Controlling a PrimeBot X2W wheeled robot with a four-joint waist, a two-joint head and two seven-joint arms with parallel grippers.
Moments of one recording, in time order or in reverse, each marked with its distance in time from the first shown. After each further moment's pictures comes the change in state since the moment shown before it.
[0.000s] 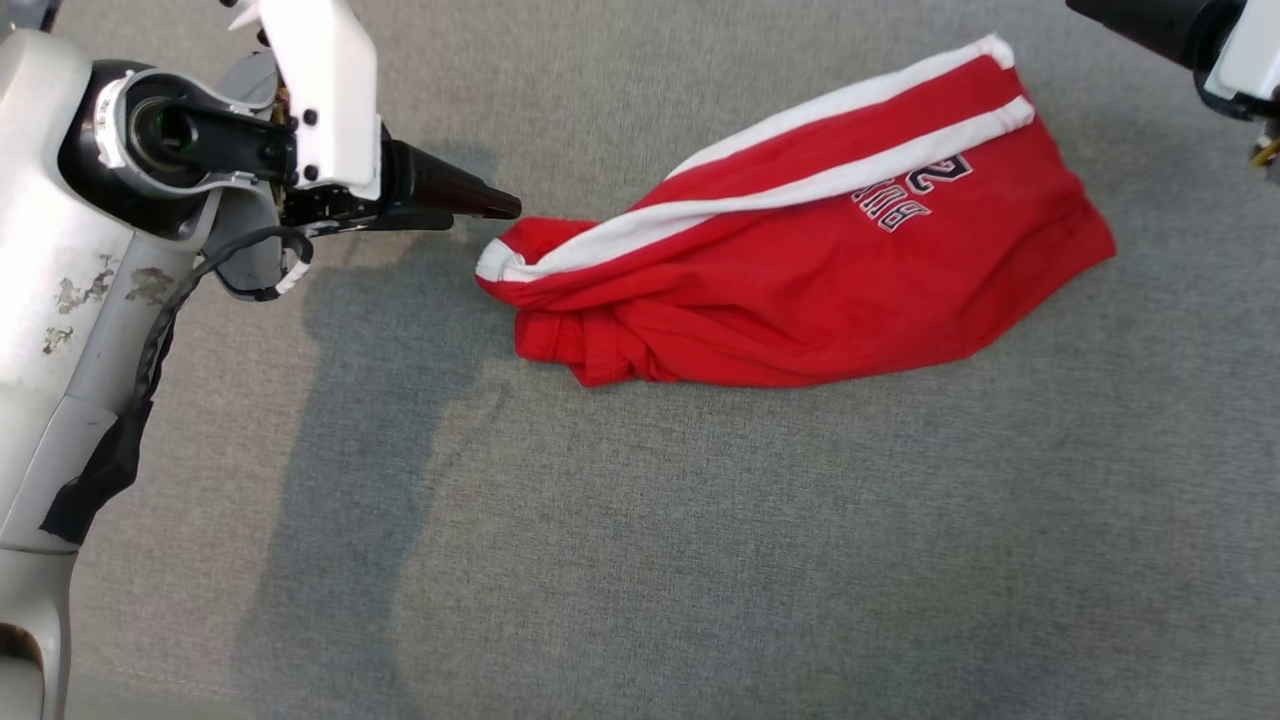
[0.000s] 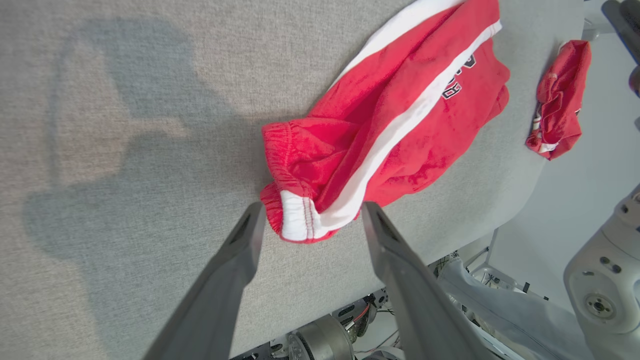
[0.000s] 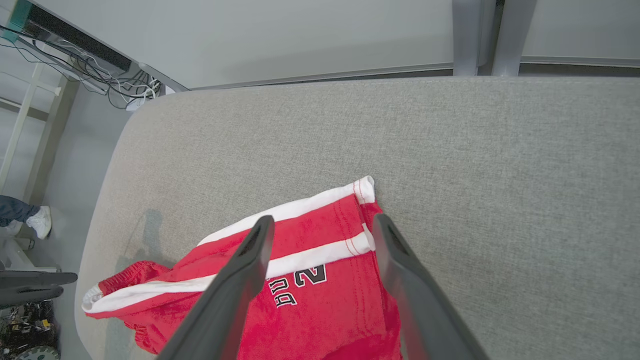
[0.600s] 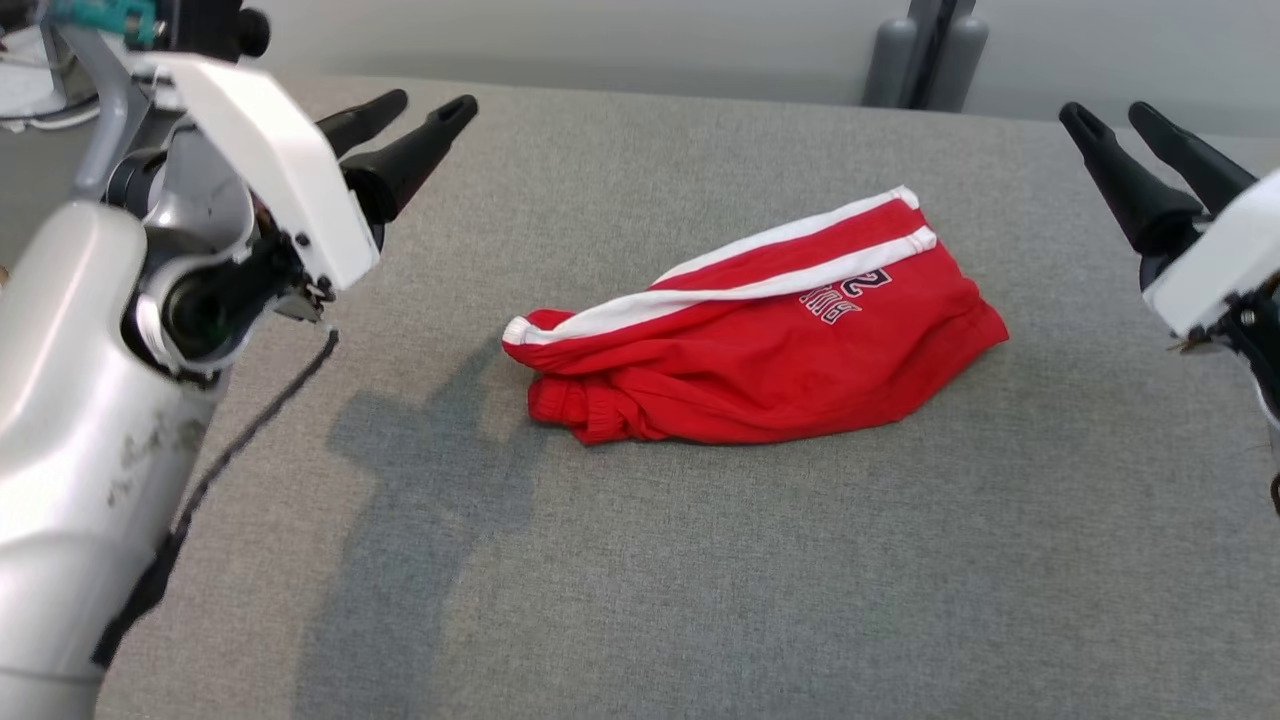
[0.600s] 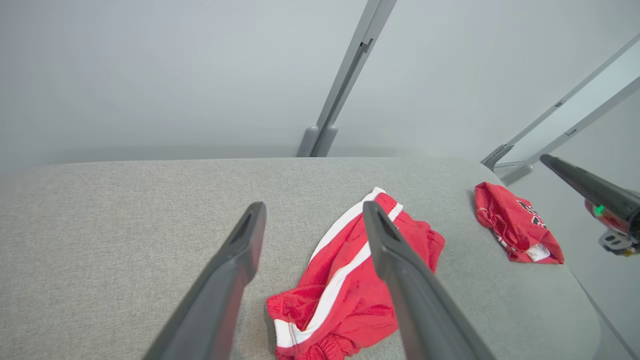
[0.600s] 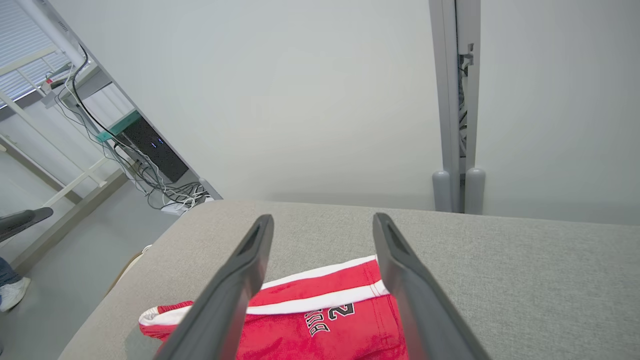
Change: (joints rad) left arm 0.221 0.020 0.085 -0.108 0.234 -0.263 -0.707; right arm 0.403 -0.128 0.166 -0.243 0.188 0.000 -0.613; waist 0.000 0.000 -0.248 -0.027
